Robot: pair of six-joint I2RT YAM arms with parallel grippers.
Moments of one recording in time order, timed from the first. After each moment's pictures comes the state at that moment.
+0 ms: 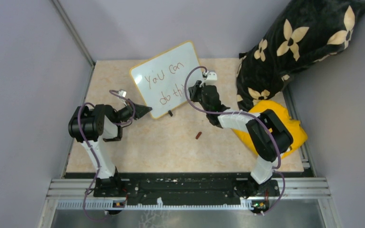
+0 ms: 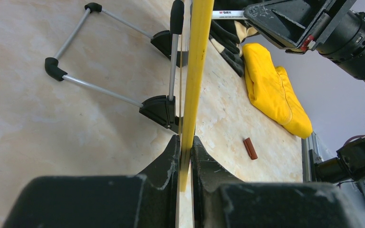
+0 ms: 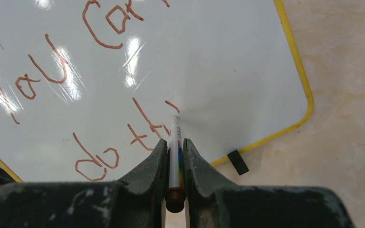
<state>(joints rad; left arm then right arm) 0.06 1.99 0.53 1.54 1.01 -0.75 0.61 1.72 0.94 0.62 0.24 0.45</state>
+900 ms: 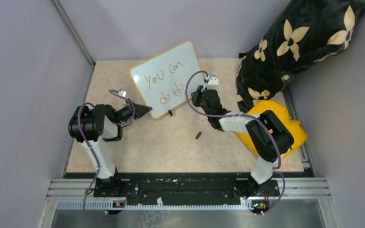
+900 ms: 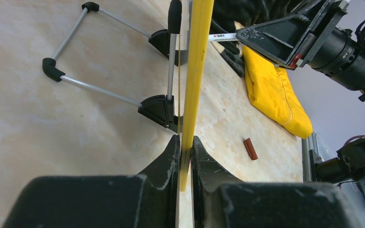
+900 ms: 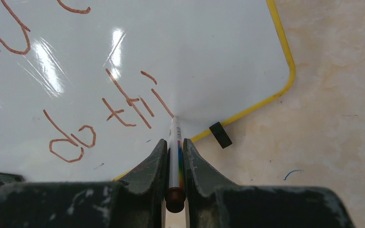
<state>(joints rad) 0.06 1.99 0.53 1.54 1.01 -0.75 0.61 1.72 0.86 0.62 0.25 0.45</state>
